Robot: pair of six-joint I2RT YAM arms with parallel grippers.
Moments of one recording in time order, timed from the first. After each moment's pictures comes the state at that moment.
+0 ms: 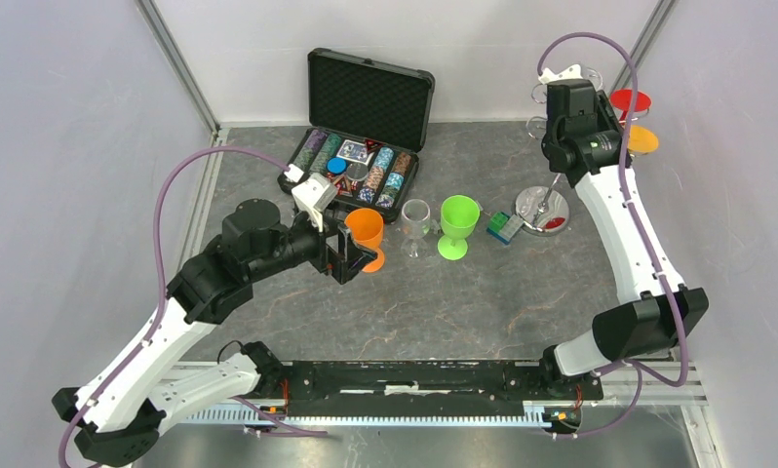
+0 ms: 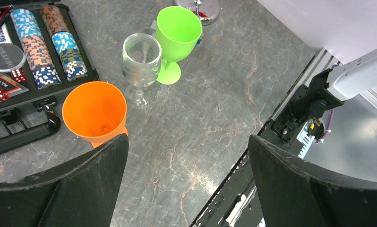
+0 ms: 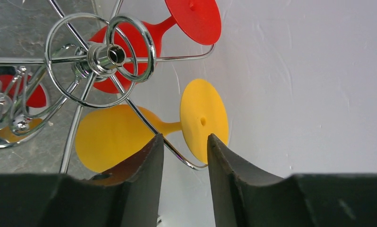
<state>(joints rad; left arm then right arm) -0.76 0.83 1.14 -0.63 0.17 -0.20 0.19 1.49 1.69 -0.78 0.92 -0.49</state>
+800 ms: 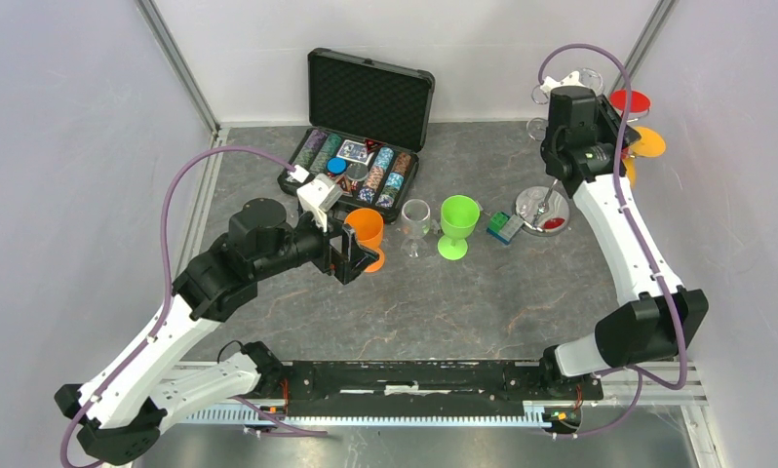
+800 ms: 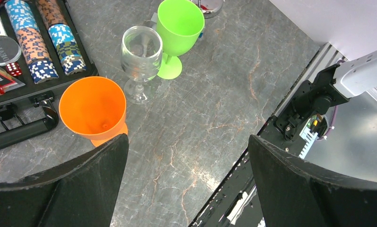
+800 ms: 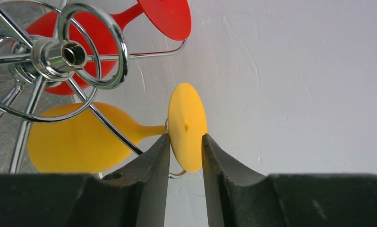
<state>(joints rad) -0.76 0.85 1.12 -0.62 0.17 -0.20 0.17 1.46 1.53 -0.53 1.05 -0.71</state>
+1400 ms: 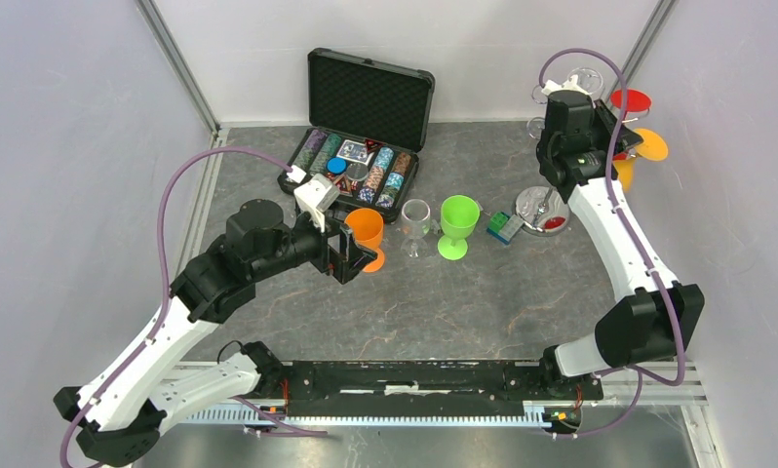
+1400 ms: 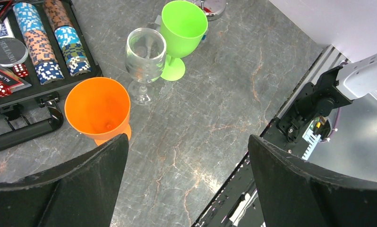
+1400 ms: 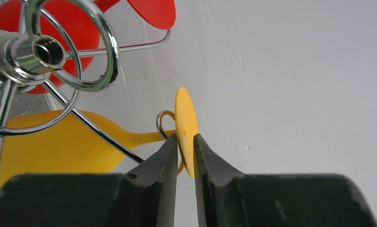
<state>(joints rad) -0.75 0.83 1.12 -0.62 0.16 -0.19 0.17 1.45 1.43 -0.35 1.16 -0.82</state>
